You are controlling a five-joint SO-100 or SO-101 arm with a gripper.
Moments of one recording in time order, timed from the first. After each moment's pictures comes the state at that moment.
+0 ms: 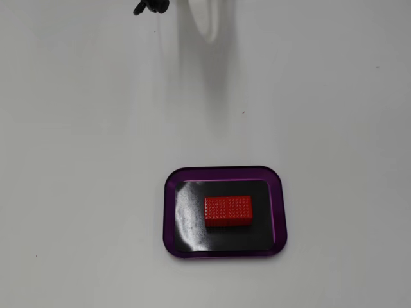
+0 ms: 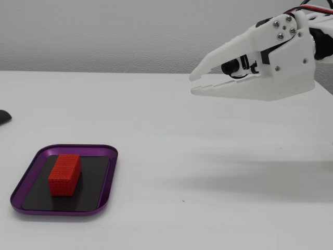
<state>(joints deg) 3.2 187.8 170.9 46.0 3.4</state>
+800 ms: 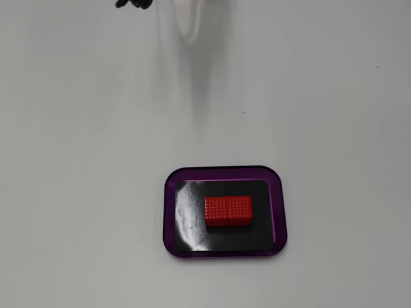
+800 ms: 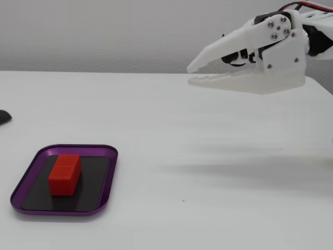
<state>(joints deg) 10.4 187.8 162.5 46.2 -6.9</state>
